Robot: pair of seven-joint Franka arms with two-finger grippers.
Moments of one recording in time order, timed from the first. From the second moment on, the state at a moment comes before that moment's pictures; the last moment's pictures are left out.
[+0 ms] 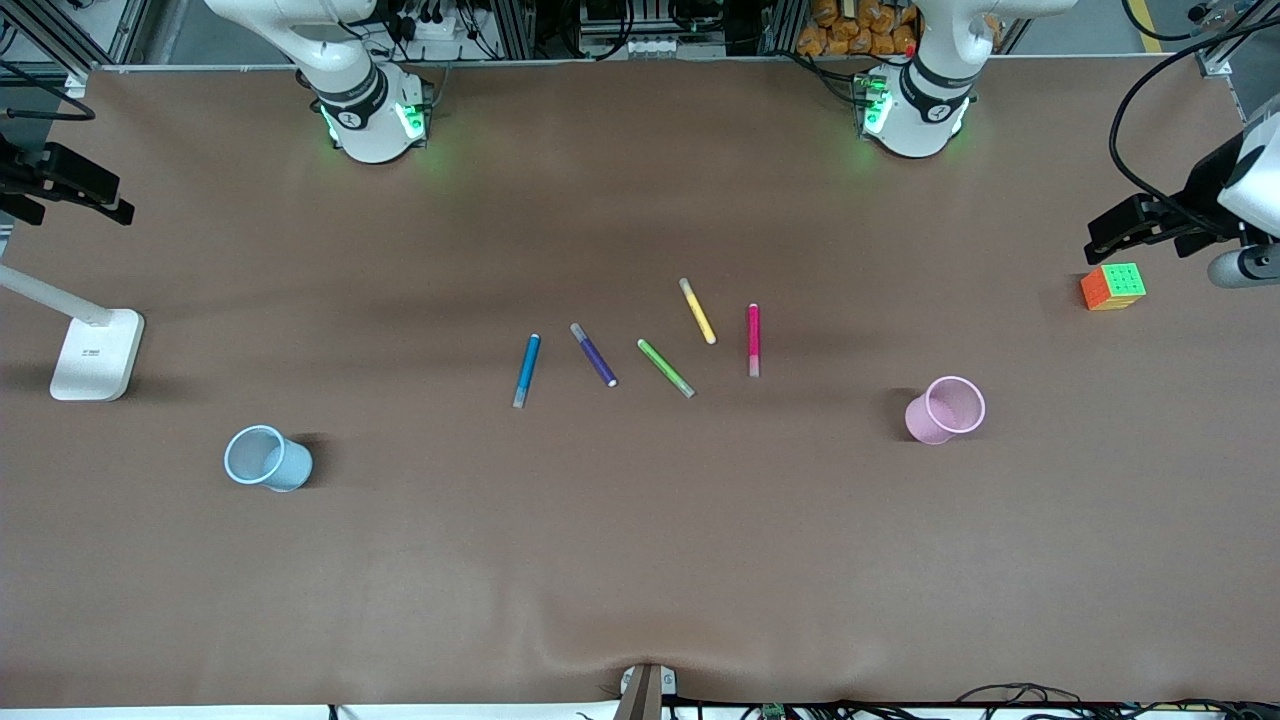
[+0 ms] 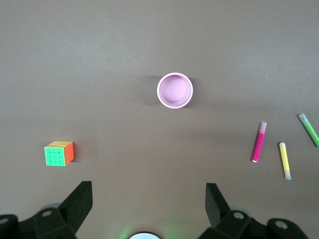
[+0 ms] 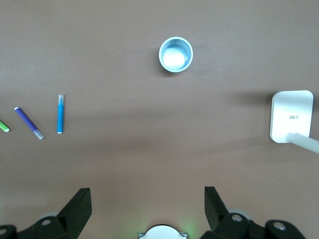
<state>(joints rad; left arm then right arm) -0.13 -0.01 0.07 -1.57 0.03 1.52 -0.14 -0.02 -0.05 -0.04 -1.51 0.03 1.39 -0.03</state>
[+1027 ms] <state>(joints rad) -0.14 0.03 0.05 -1.52 0.06 1.51 -0.14 -0.02 -0.05 -0.04 -1.51 0.03 1.38 -0.03</state>
